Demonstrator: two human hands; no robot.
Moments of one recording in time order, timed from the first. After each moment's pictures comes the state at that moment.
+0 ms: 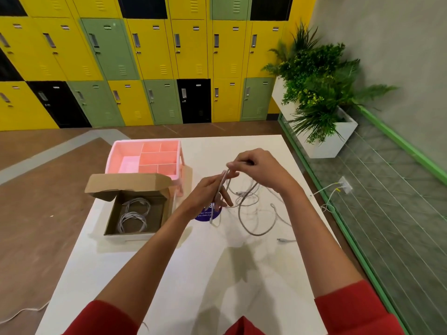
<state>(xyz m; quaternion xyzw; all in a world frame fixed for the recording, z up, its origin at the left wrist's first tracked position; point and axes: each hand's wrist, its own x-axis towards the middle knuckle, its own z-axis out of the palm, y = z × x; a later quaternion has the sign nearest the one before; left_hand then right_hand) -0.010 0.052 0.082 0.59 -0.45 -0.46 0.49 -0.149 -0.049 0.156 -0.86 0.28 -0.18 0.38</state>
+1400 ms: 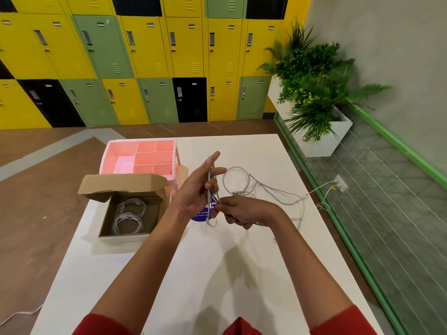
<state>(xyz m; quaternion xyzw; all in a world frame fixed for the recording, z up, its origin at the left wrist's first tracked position) -0.013 0.049 0.102 0.38 -0.20 -0.58 0.69 -0.153 -0.003 0.112 -0.78 0.32 0.11 0.52</state>
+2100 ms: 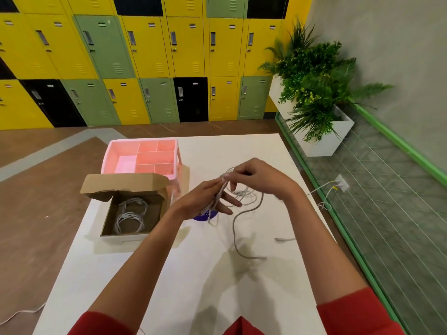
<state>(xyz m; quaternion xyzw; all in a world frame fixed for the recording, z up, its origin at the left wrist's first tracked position) -0.012 0.060 0.099 0.54 -0.44 -0.58 0.43 -0.162 -0.034 0.159 -0.85 0.27 -0.08 0.44</state>
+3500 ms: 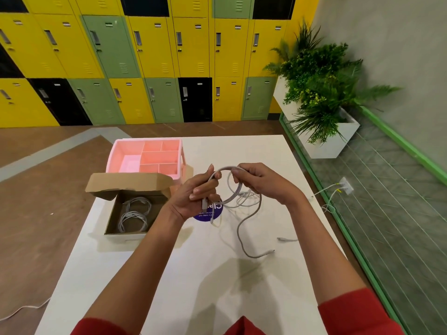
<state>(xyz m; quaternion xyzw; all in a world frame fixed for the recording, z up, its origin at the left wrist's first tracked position) 0.015 0.060 0.084 0.14 -0.24 -0.78 0.56 -0.158 -0.042 0.138 -0.82 0.24 -0.12 0.51</state>
